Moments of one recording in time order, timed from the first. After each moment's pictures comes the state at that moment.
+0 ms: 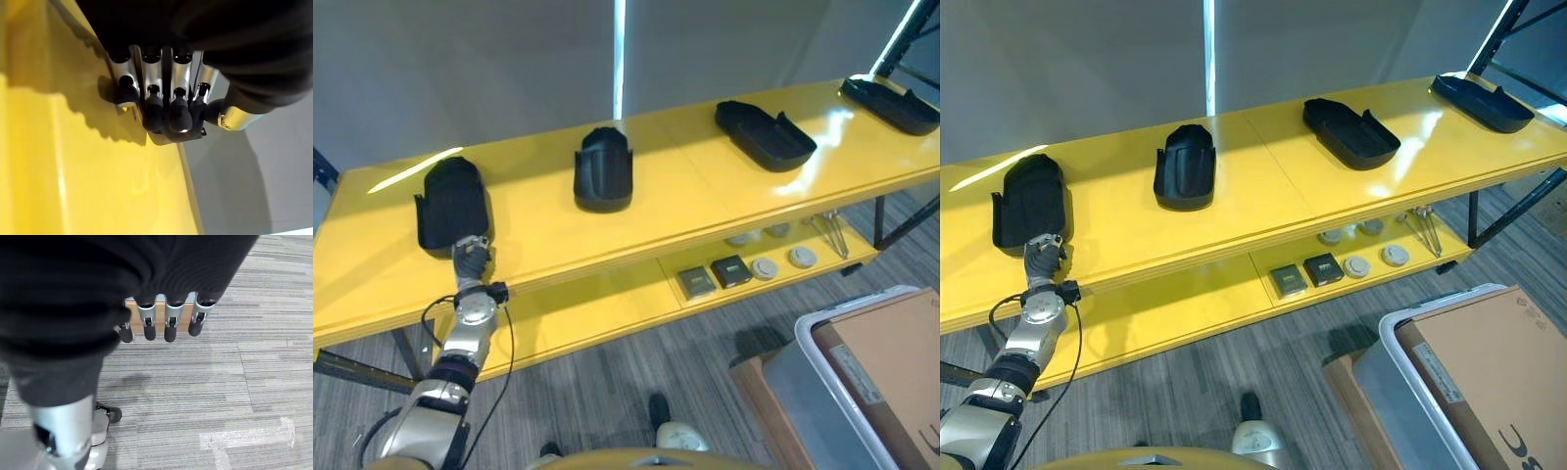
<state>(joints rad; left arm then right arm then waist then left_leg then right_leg) -0.37 0.38 -0.15 0.74 -0.33 -0.26 0.52 0.21 -0.33 0.18 1.23 -0.09 -0.02 -0.11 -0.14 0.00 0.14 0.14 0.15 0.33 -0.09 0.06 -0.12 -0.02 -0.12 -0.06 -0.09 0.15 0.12</state>
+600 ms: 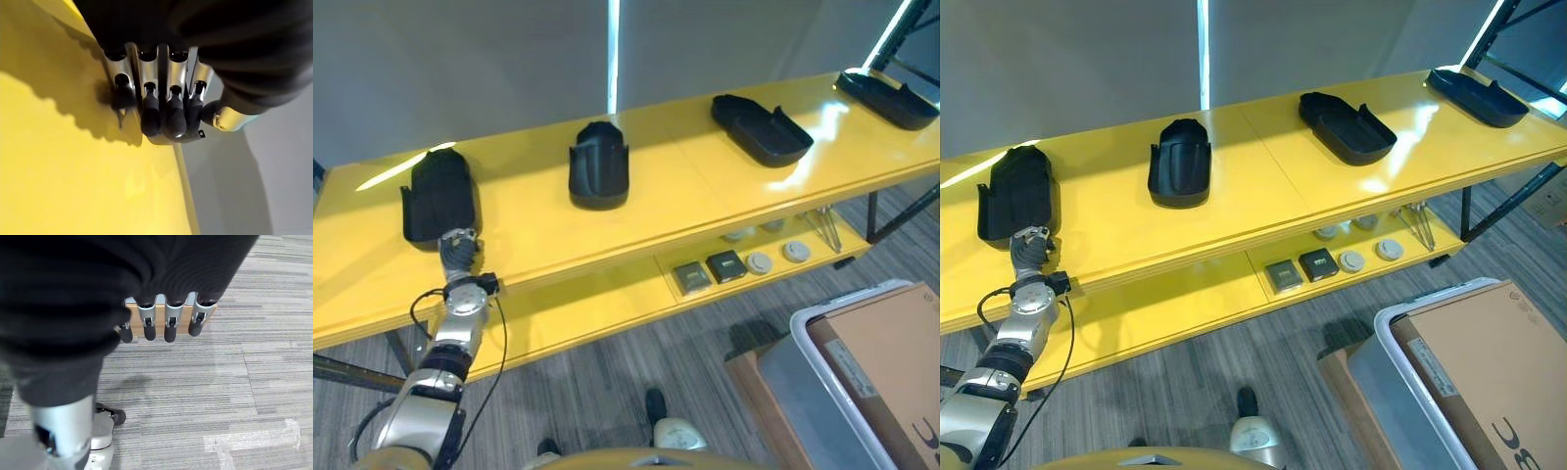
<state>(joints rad) -0.41 0.41 -0.14 0.75 -0.35 -0.27 0.48 0.19 -0.33 0.19 1.23 -0.09 -0.02 -0.11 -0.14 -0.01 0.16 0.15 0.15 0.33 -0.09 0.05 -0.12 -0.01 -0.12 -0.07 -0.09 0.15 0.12</state>
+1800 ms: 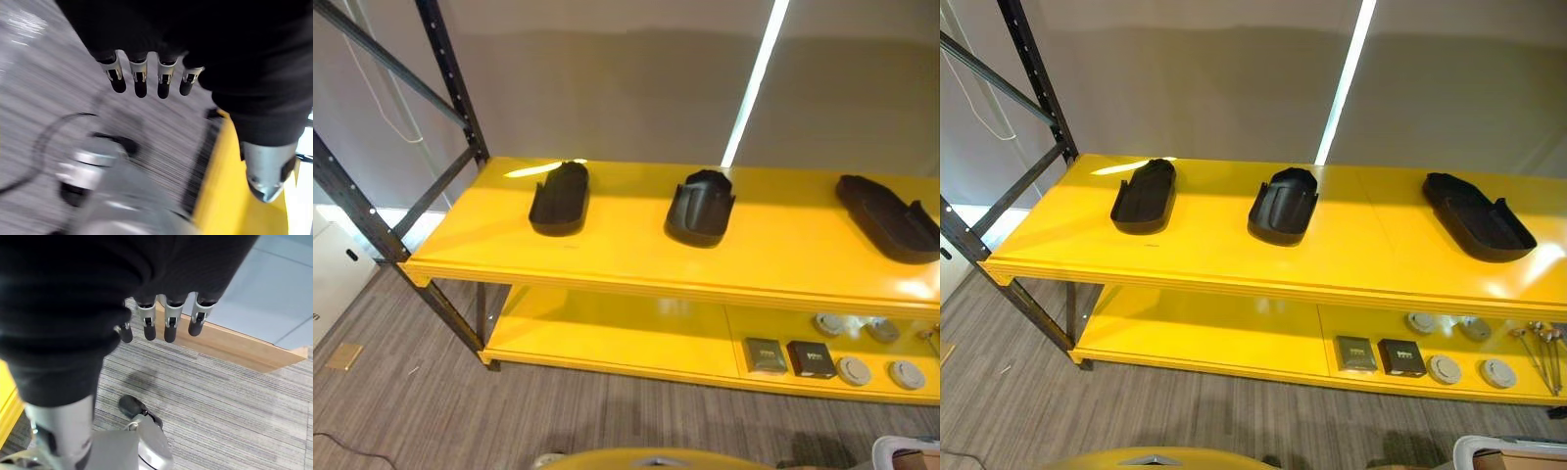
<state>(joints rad) 0.24 0.21 -0.02 1.35 -0.46 -0.17 -0.06 0.09 -0.29 0.19 1.31 -0.11 0.10 -0.09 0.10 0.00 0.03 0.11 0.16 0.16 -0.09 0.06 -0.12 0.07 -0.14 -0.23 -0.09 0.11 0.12</state>
